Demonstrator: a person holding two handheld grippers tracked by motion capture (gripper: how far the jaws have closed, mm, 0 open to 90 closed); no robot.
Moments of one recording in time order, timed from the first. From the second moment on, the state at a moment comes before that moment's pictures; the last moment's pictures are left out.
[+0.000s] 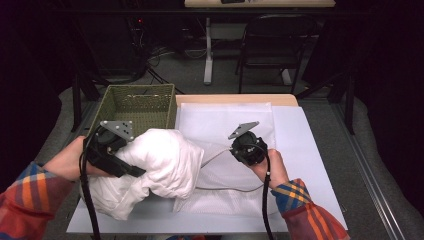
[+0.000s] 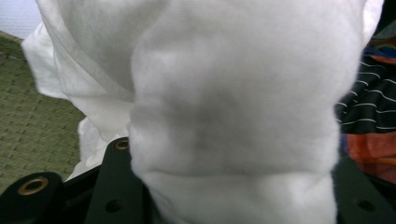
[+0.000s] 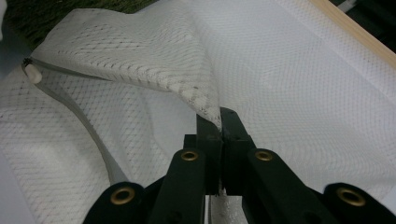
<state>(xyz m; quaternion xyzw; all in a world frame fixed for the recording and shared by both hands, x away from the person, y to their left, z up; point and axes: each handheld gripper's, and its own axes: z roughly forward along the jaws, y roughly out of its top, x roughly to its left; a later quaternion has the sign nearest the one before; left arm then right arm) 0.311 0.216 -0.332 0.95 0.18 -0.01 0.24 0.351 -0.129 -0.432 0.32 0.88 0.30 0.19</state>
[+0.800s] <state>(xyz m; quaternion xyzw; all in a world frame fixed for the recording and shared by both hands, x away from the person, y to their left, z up) 0.292 0.167 -0.365 0.95 0.15 -0.06 0.27 0.355 -0.123 -0.430 0.33 0.88 0.30 0.19</state>
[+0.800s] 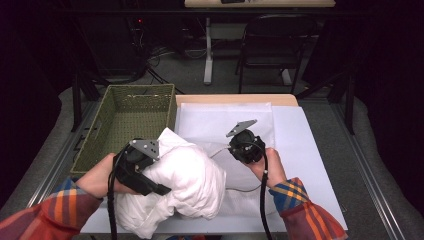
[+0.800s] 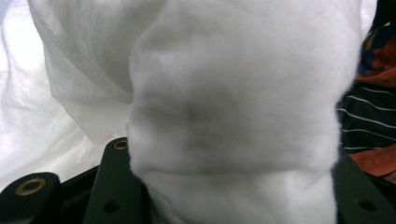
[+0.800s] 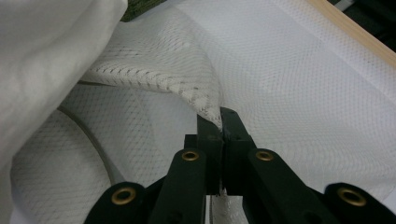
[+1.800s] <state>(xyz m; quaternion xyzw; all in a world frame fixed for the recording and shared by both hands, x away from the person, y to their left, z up) 0.283 0.116 -0.443 0.94 0.17 -0.07 0.29 0.356 -0.124 -0.429 0.35 0.87 0.29 0.19</state>
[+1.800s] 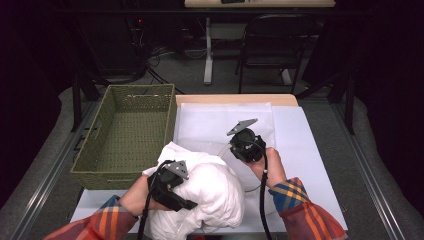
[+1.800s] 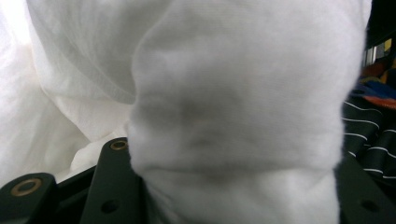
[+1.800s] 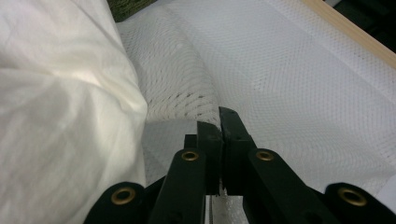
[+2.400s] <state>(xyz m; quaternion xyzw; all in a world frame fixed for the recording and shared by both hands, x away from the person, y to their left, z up) 0.314 0.103 -0.473 0.89 0.30 -0.02 0.34 0.348 -0.124 -0.414 0.35 0.86 0.31 0.19</state>
